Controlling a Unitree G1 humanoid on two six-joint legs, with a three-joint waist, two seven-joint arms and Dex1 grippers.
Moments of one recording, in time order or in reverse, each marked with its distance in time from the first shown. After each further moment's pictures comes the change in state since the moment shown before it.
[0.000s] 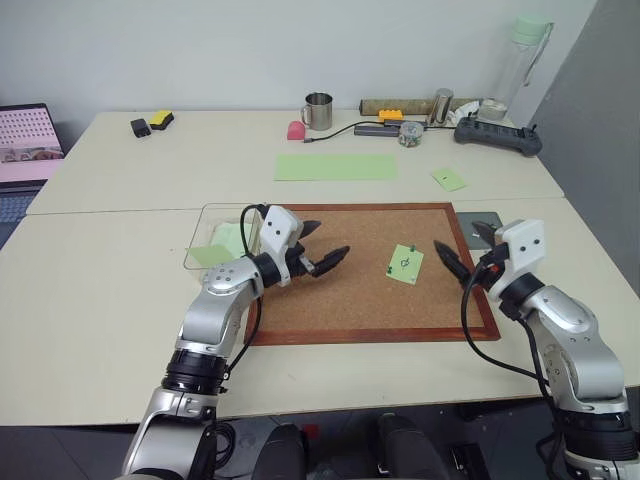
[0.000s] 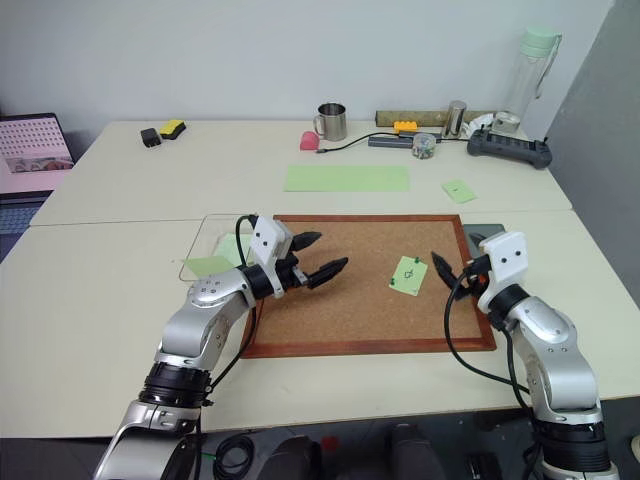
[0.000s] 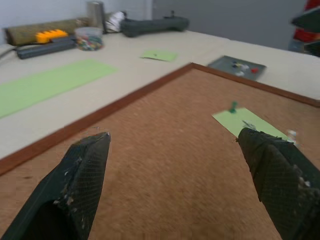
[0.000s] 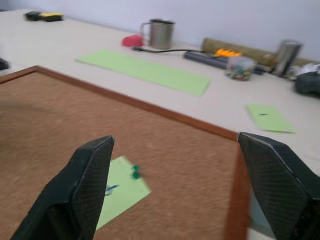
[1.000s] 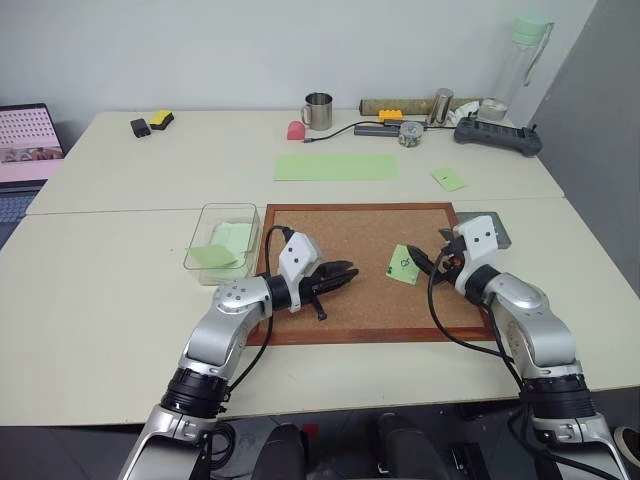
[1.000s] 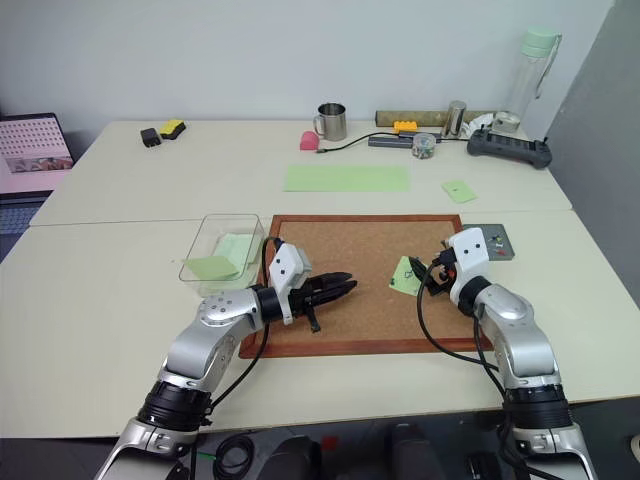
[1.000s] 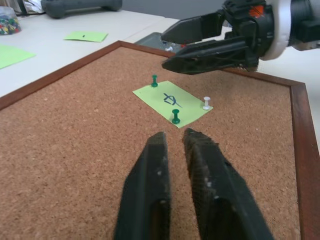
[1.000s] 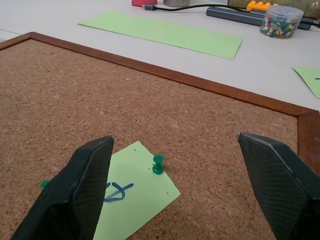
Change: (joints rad) left arm 0.072 -0.013 -0.086 -0.070 0.027 0.003 -0.056; right arm -0.178 0.081 0.111 0.270 -0.096 0.016 -0.053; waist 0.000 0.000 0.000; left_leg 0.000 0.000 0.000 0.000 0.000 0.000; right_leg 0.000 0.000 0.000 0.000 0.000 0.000
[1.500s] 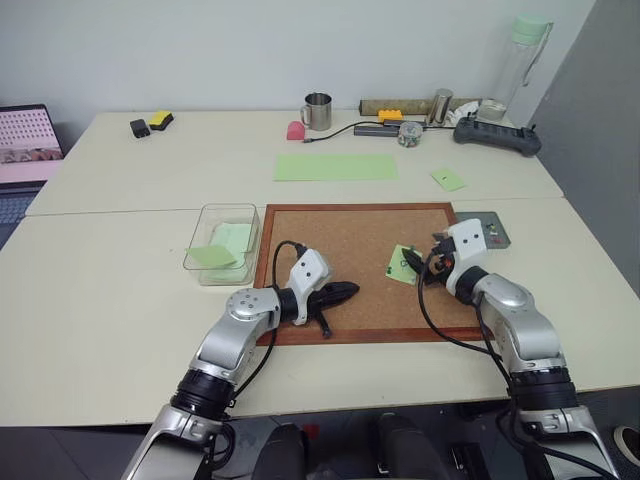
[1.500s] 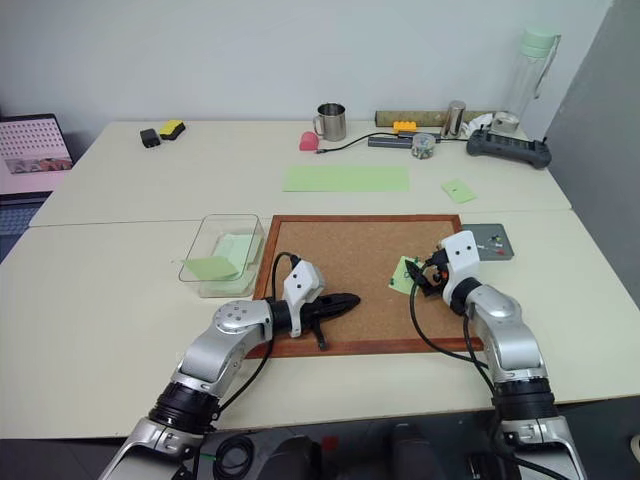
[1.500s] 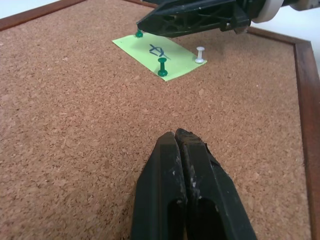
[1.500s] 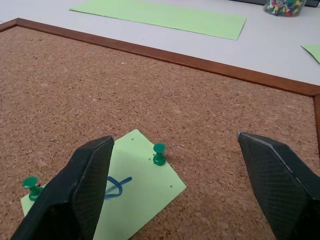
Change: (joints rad) left arm 0.000 -0.013 -0.066 0.115 0.067 -0.038 0.001; right arm -0.039 0.042 0.006 0.108 -0.032 -0.018 -0.004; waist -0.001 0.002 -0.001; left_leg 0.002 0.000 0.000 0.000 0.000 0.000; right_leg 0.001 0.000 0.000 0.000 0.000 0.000
